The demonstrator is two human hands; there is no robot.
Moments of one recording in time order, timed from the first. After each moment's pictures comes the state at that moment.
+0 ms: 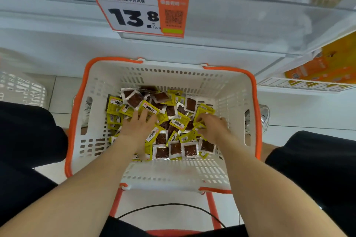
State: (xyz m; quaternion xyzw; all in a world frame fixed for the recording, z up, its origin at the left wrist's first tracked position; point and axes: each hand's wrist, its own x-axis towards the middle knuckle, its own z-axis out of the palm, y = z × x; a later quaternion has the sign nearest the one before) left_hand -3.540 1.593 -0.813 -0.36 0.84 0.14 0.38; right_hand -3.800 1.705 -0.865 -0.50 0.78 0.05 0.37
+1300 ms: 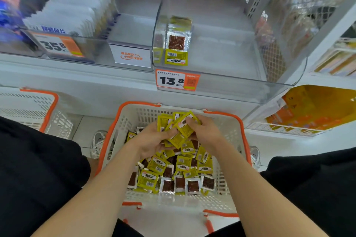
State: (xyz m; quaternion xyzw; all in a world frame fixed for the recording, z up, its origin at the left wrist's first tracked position) left_hand -3.551 1.569 -0.687 -0.40 0.43 0.80 -0.11; right_hand -3.739 1.636 -0.688 -0.28 0.69 -0.42 0.51
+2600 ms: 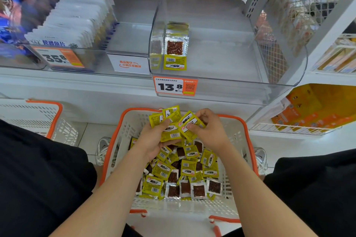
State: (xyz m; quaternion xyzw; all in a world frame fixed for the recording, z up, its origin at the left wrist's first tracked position) left_hand -3.569 1.560 -0.689 -0.49 0.31 0.77 -0.27; right_hand -3.750 1.635 -0.679 -0.37 0.71 -0.45 0.40
